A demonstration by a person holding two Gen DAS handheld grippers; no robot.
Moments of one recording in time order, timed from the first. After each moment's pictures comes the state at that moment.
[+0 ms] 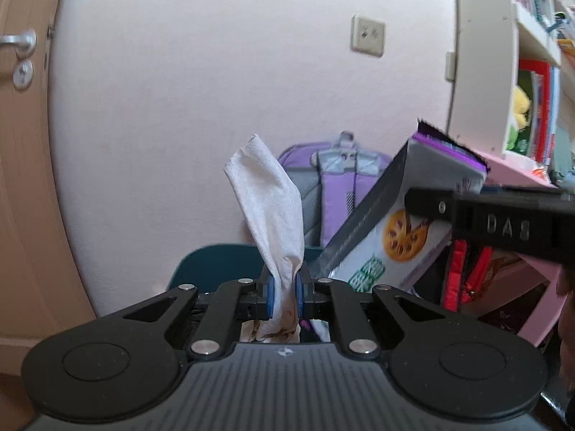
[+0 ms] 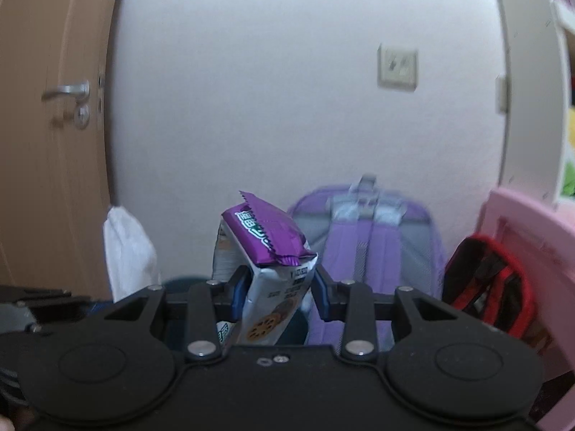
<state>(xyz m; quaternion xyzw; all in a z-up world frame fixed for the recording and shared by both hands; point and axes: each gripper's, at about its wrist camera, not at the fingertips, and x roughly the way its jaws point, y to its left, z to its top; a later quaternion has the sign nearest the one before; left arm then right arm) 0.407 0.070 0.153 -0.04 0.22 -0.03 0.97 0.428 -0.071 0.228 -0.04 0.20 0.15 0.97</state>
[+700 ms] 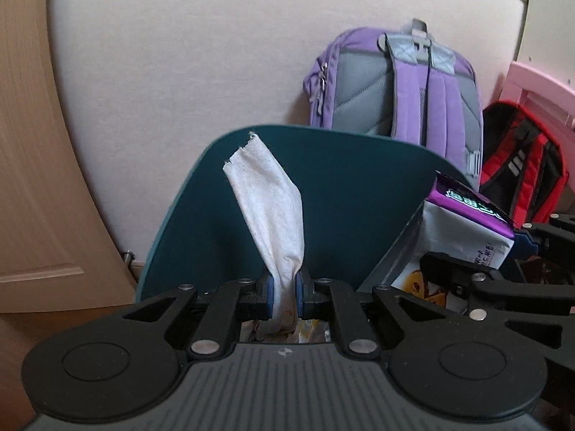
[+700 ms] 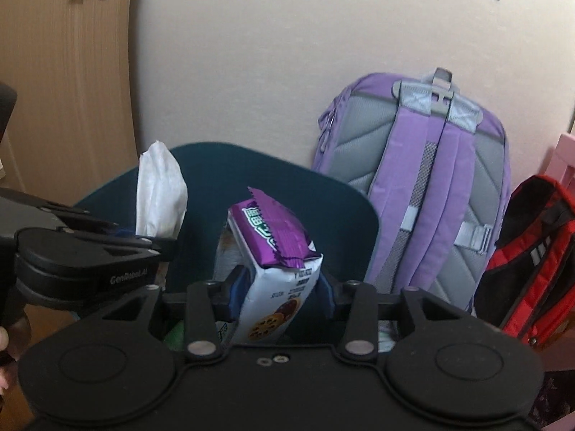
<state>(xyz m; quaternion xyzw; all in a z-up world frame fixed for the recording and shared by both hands) 0.476 0.094 0.081 -0.04 0.37 0.01 0.93 0.462 -0.020 0.142 -0.11 0.33 0.20 0.92</state>
